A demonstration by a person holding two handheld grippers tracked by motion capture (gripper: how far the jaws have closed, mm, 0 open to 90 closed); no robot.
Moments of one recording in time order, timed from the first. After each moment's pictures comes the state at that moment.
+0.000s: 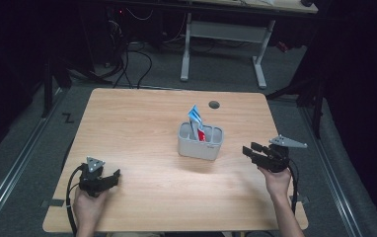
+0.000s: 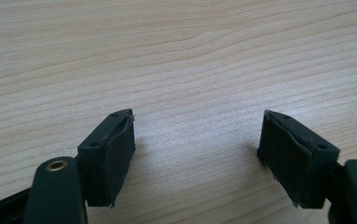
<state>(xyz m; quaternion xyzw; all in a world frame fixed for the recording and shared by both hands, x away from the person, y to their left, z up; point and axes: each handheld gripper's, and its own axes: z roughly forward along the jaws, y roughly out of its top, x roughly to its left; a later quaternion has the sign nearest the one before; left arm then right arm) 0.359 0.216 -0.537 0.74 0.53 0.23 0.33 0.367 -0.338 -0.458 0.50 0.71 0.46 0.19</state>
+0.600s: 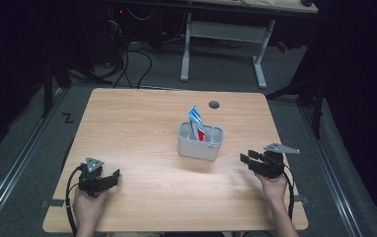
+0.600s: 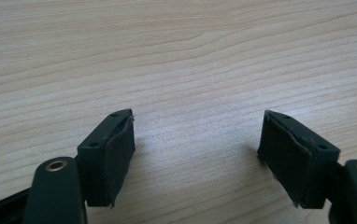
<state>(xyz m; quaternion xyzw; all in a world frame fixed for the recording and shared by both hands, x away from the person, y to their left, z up) 0.358 0.217 -0.537 0.74 0.54 0.23 0.34 0.364 -0.334 -0.485 0.51 0.73 0.43 0.18</state>
